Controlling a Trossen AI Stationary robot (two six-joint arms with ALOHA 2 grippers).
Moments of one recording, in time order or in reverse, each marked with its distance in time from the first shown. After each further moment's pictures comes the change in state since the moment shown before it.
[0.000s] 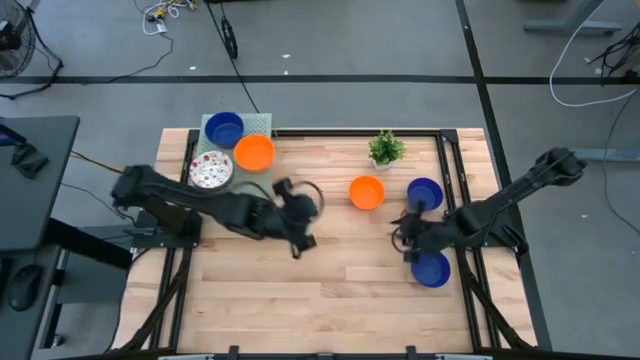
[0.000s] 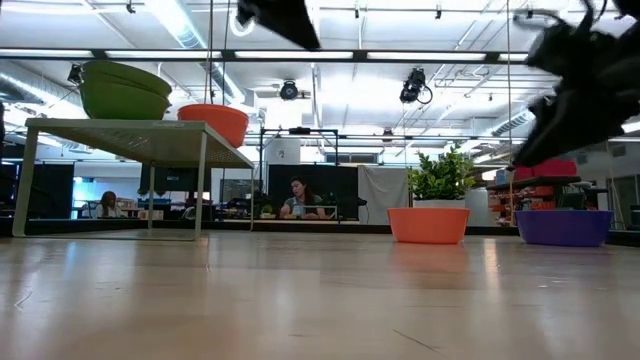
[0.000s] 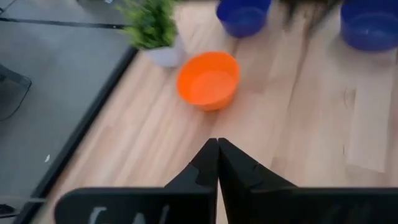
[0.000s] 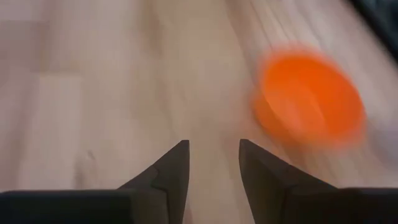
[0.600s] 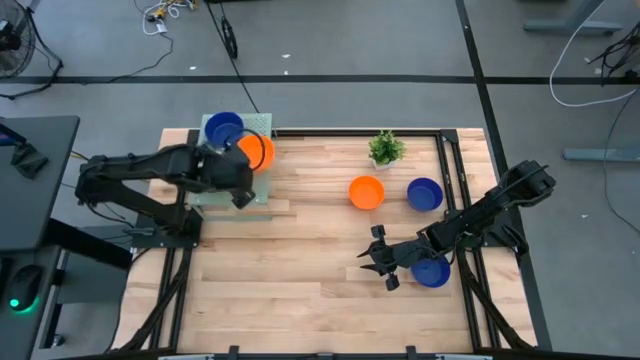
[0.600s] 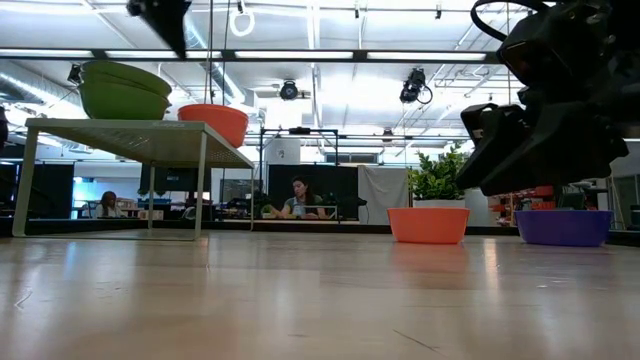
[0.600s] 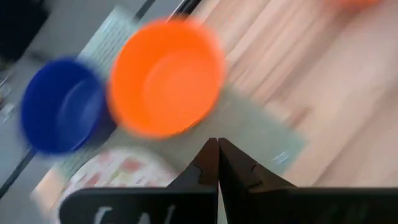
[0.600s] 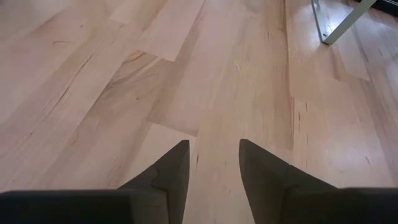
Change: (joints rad) left arm 0.228 -0.371 0.000 -0.761 0.105 -0.281; right arm -0.005 0.553 -0.008 0.898 -0.278 -0.514
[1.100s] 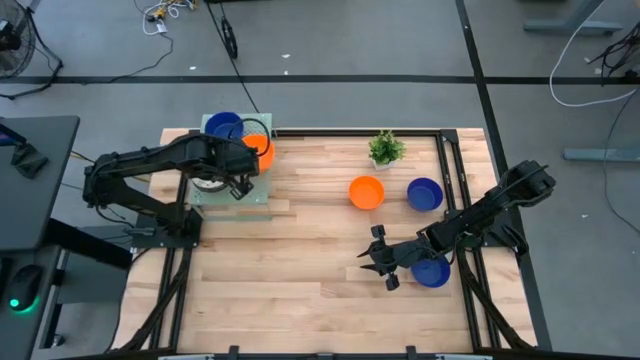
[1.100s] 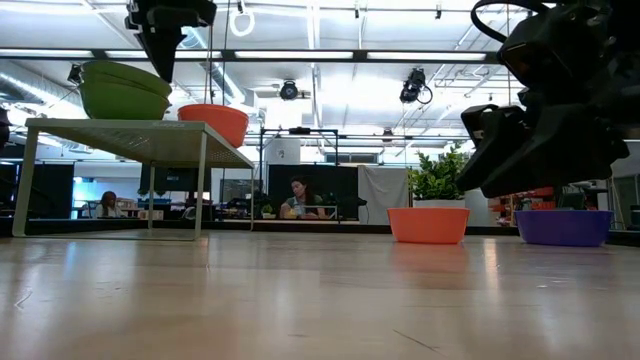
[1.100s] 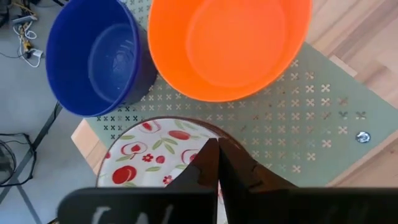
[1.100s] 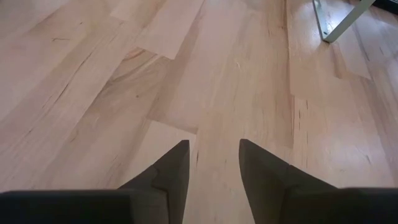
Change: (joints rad) left arm 0.190 0.059 0.000 -0.139 0.066 0.051; right arm 0.000 0.000 0.000 -0.007 0.000 0.000
